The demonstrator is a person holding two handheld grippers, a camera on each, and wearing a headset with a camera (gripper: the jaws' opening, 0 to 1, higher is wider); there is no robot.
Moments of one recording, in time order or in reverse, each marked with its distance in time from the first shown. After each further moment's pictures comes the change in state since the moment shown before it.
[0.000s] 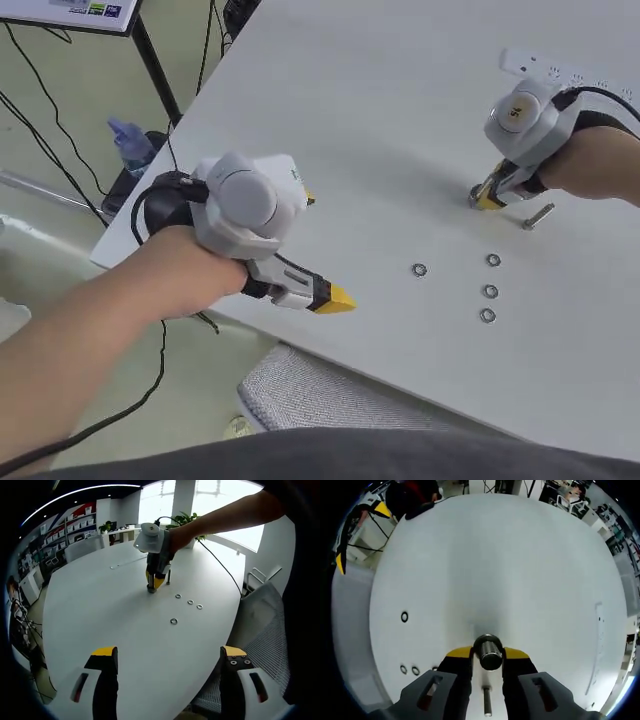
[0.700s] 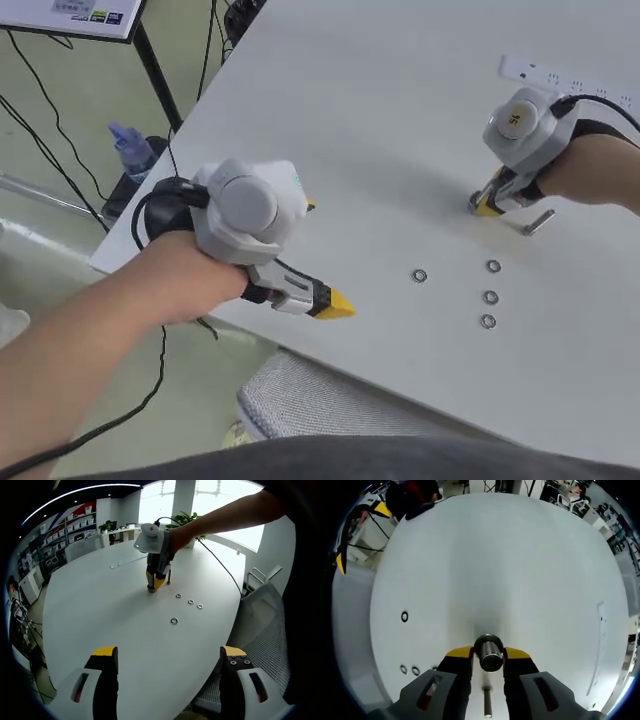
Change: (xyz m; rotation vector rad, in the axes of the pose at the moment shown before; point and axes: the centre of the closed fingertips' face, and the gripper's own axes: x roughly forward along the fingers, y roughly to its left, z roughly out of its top) left arm -0.001 0.001 -0.001 -0.002 0.001 0.003; right arm -0.001 0.005 -0.002 -0.002 0.001 0.016
